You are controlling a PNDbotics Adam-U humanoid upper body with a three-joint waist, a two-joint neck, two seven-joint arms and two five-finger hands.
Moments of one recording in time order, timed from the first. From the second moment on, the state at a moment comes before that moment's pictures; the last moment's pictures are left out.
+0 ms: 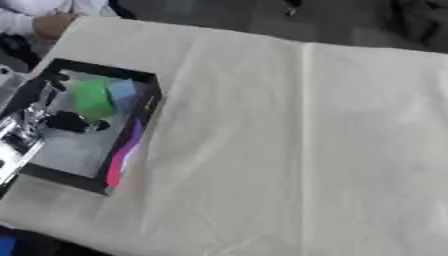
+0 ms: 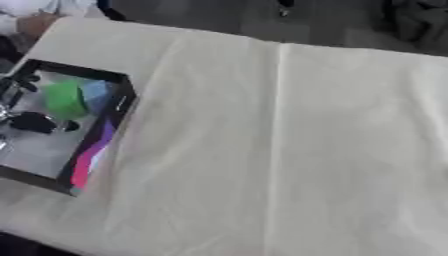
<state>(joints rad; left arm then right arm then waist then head) -0.53 0.81 -0.18 -1.36 -0.38 0.53 0.06 -0.21 -0.80 -0.10 -1.98 0.54 0.46 -0.66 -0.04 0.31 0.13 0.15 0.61</state>
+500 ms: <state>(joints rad) -0.59 0.78 -0.02 -1.49 -0.43 0.45 -0.04 -0.18 -0.80 -0.12 -1.98 0.52 0.45 -0.67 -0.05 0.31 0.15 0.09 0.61</state>
